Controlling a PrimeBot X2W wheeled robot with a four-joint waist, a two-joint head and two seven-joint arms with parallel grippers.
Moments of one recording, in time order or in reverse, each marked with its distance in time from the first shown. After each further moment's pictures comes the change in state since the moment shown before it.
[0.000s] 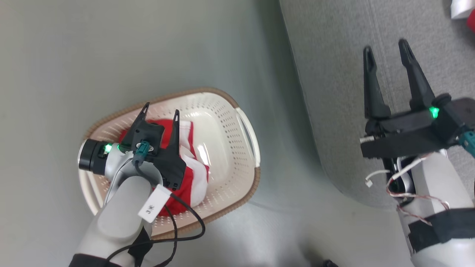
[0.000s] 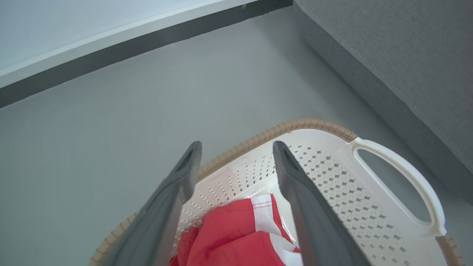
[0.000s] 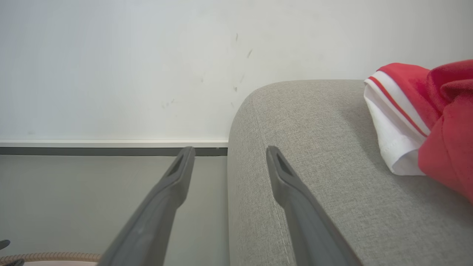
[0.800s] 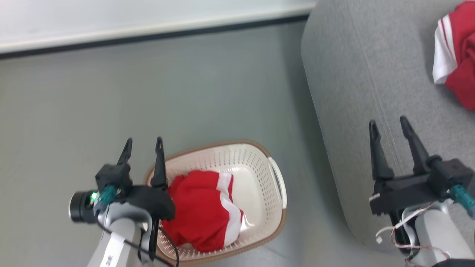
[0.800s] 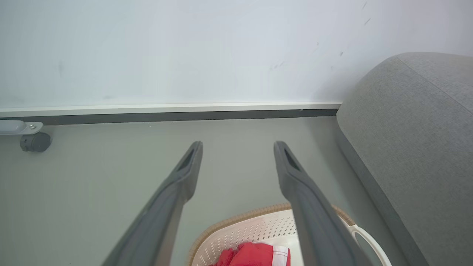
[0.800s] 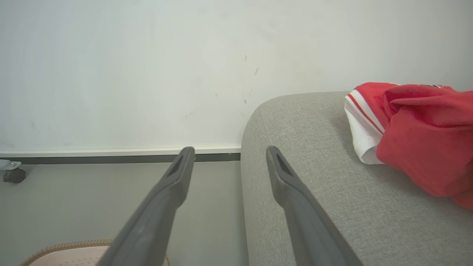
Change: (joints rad) left arm 0.291 -0.012 0.164 -0.318 -0.168 0.000 -0.003; right arm 0.237 -0.026 -0.047 0.053 -0.007 -0.010 0.000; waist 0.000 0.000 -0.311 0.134
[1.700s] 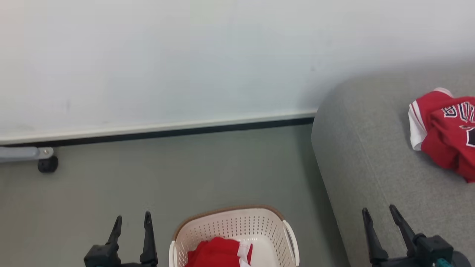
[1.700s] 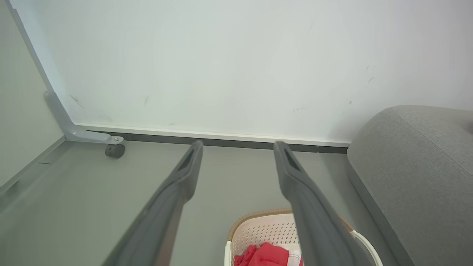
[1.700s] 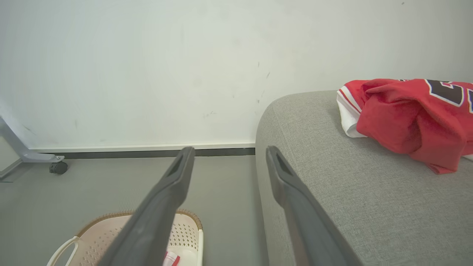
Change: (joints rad) left arm 0.378 0.011 0.073 -0.200 -0.001 0.005 0.000; right arm 0.295 0.019 0.010 0.035 -0.004 -0.009 0.000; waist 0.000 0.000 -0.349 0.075
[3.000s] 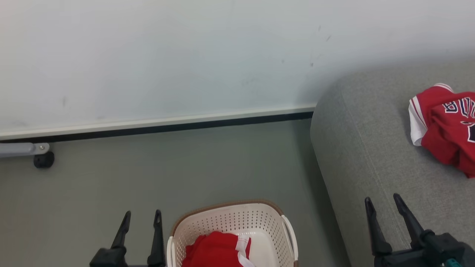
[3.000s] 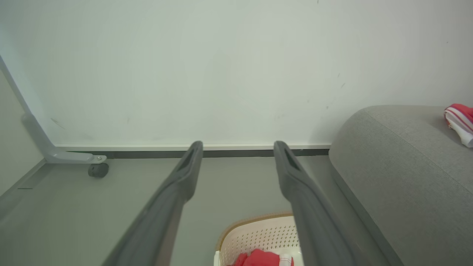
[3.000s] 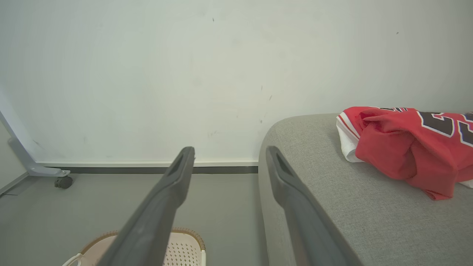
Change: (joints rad) left arm 0.094 0.023 -0.040 -0.172 0.035 -0.014 0.009; right arm 0.066 -0.009 0.000 -0.154 0.000 -0.008 0.000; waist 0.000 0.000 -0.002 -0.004
